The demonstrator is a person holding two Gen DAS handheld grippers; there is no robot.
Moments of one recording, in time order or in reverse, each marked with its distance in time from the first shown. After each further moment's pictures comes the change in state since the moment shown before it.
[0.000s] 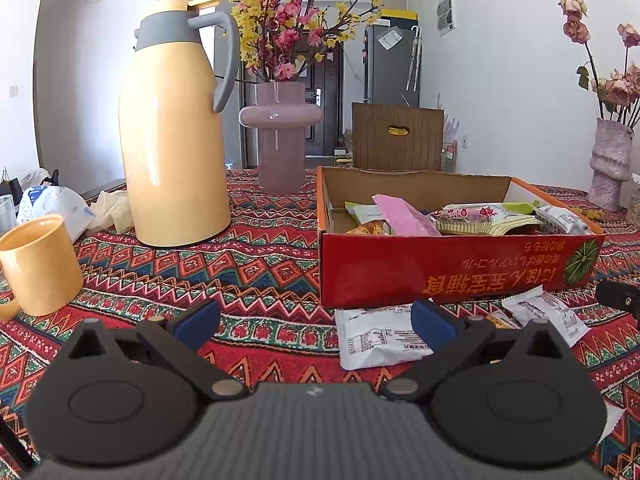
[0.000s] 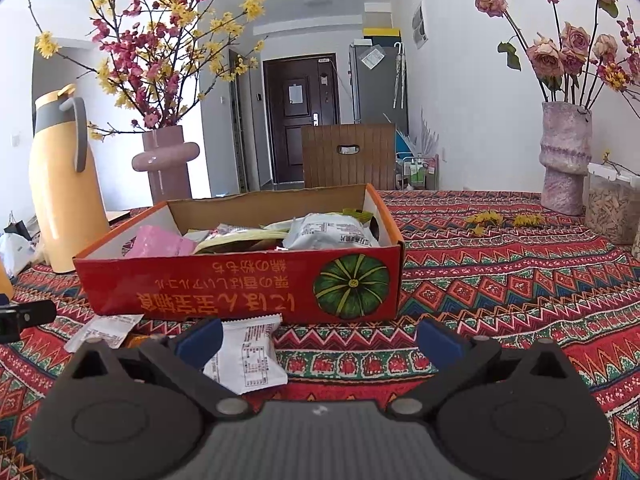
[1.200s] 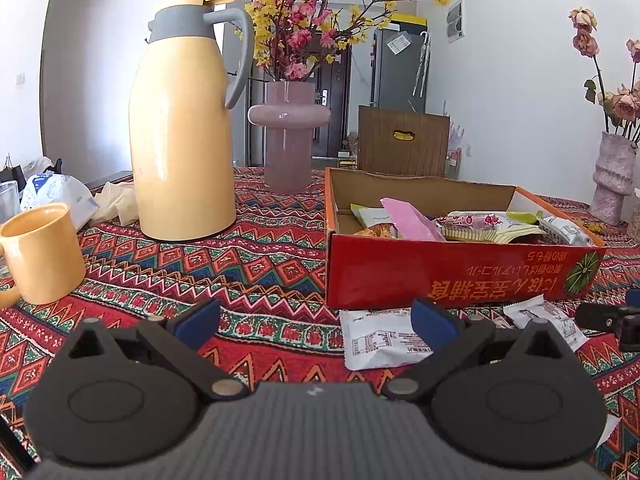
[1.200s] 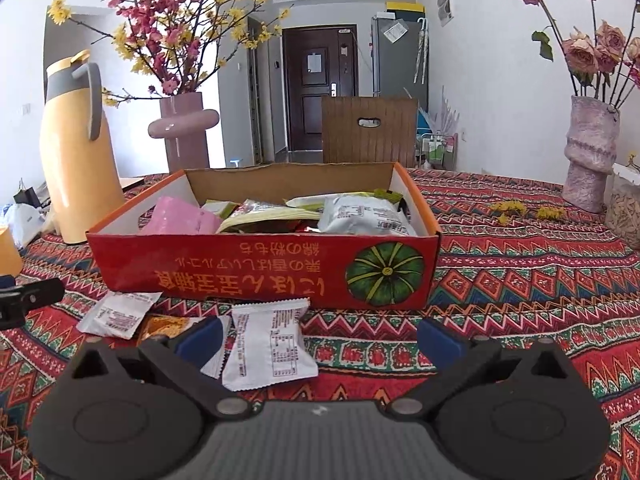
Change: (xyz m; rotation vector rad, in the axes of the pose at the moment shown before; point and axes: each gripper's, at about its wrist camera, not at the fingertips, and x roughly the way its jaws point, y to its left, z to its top) left arm 0.000 0.008 -0.001 -0.041 -0.002 -0.001; right arm 0.018 0.024 0.014 -0.076 0.137 0.053
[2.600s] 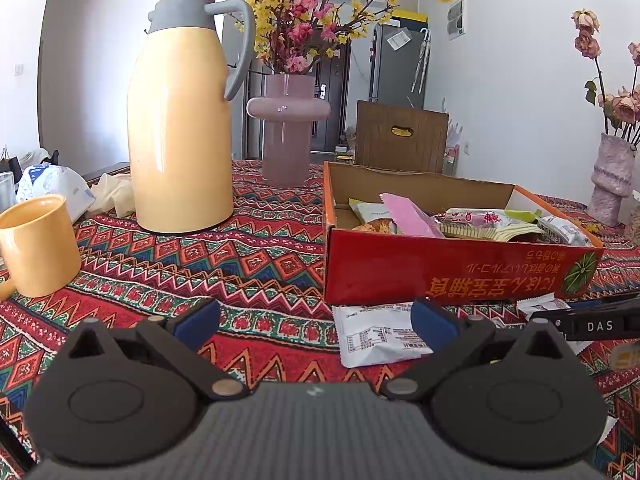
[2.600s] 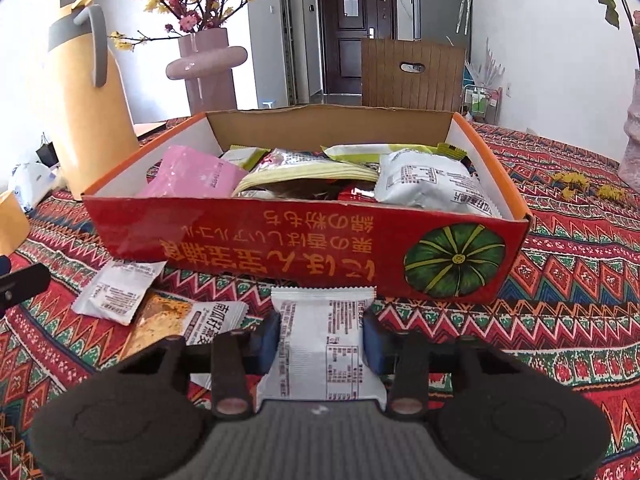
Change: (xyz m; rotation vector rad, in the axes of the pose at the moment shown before) left arm 0.003 0.002 -0.001 -0.016 0.016 -0.014; right arm 0.043 -0.001 0.012 -0.018 0.148 0.092
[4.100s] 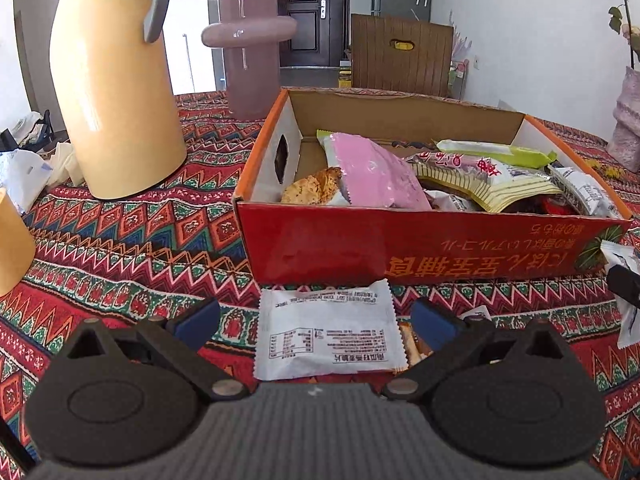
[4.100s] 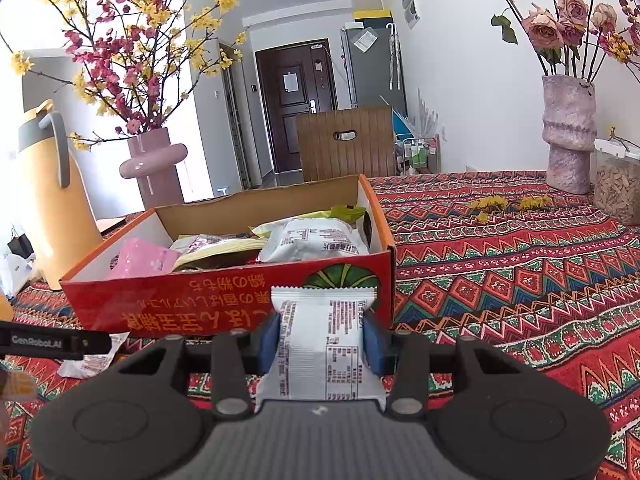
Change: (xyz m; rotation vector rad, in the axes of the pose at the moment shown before) left arm 0.069 -0.061 0.027 0.047 0.299 0.053; right arm -0.042 -0.043 -0.022 0.164 -0.239 -0.090
